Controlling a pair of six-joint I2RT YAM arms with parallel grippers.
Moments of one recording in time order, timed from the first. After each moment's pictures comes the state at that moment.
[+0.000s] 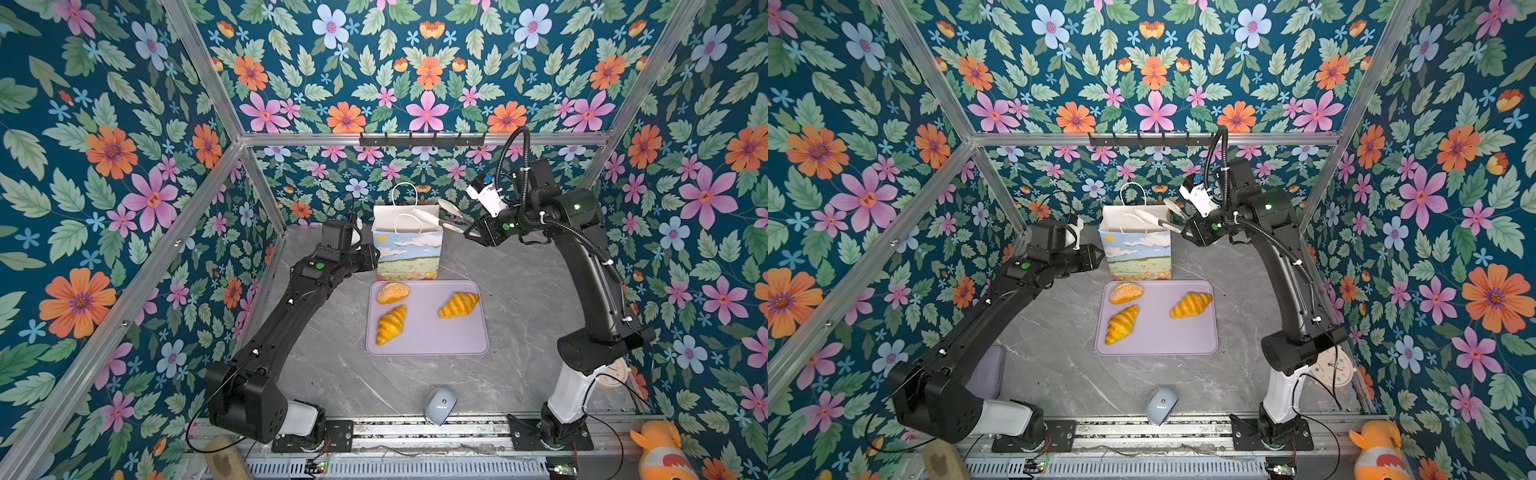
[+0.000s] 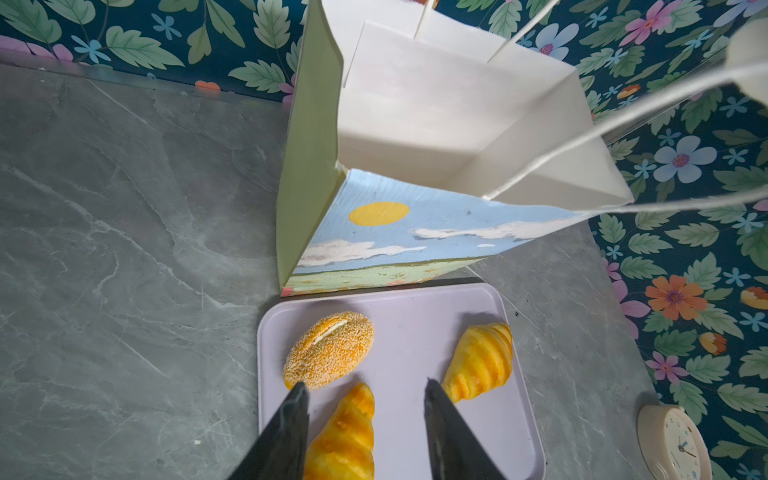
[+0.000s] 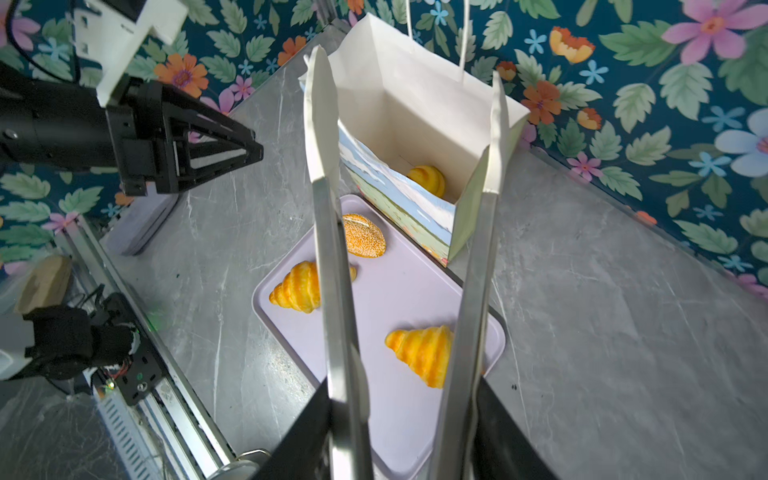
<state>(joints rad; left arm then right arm) -0.35 1.40 1.33 -0.55 0.16 -0.38 0.38 1.80 2.45 -1.42 -0.30 -0.14</state>
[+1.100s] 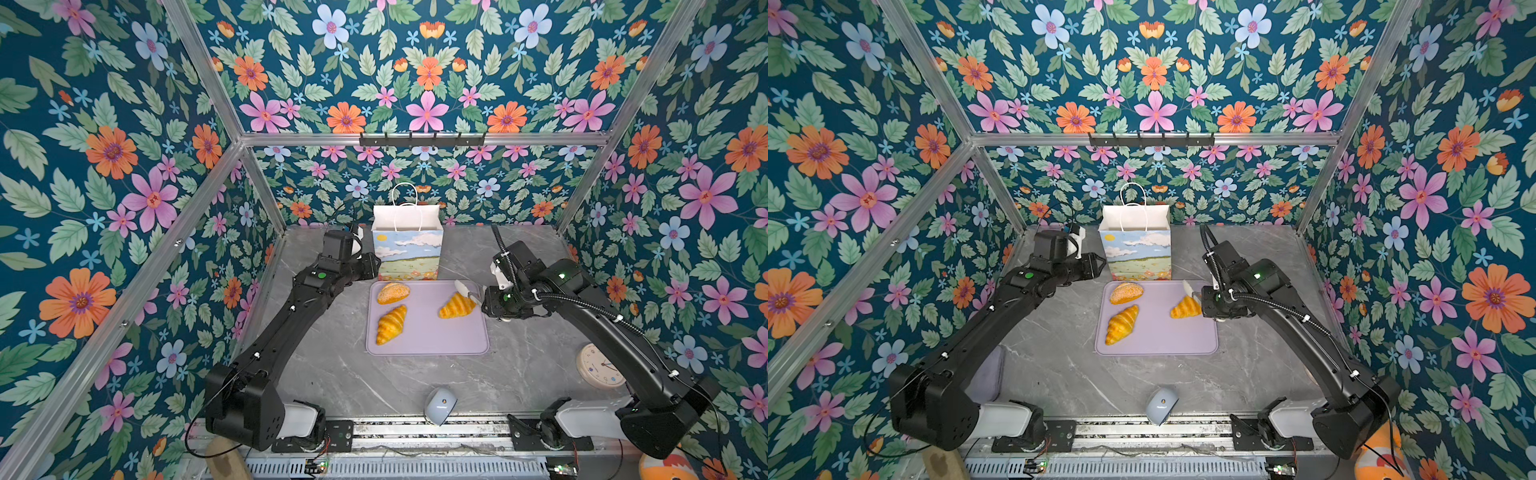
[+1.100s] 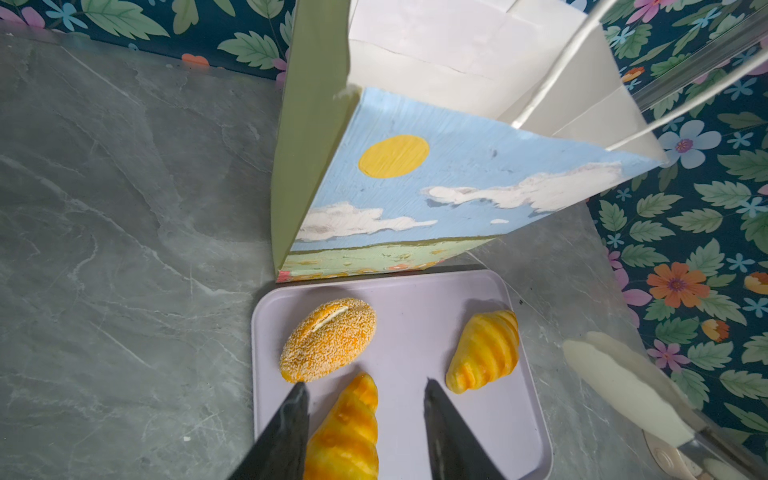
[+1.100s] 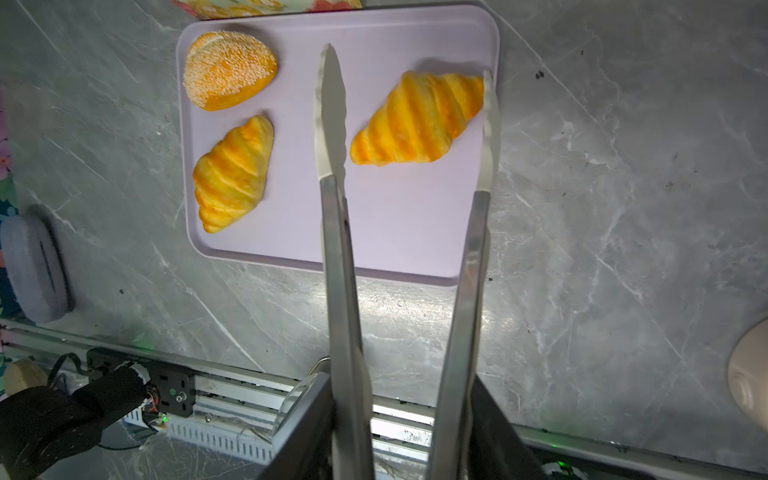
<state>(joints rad) -0.35 1.36 1.20 -0.46 0.18 -0.39 0.56 1.32 1.45 -1.30 -0.03 0.55</state>
